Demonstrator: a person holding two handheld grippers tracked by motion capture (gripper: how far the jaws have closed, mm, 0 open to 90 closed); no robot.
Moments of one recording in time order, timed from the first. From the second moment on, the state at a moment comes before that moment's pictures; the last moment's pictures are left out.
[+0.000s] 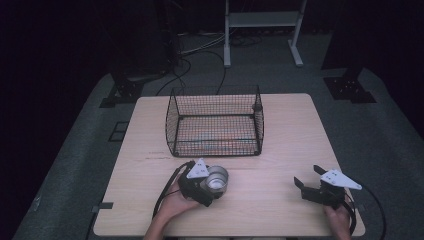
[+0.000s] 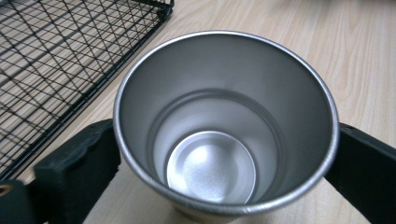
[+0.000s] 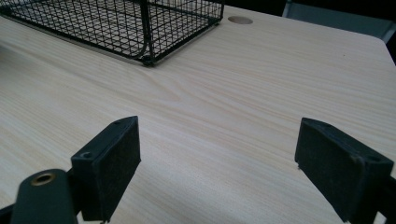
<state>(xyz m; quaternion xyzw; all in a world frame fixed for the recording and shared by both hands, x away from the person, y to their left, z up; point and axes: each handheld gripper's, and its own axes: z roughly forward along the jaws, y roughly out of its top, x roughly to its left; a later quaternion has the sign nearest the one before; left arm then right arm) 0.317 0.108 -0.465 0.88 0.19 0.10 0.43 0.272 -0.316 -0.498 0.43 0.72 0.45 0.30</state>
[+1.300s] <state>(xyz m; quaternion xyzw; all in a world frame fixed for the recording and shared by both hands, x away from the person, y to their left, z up) 0.329 0.099 -0.423 0.89 0.16 0.08 0.43 0.273 -0.317 -0.498 0.44 0.72 0.45 0.30</state>
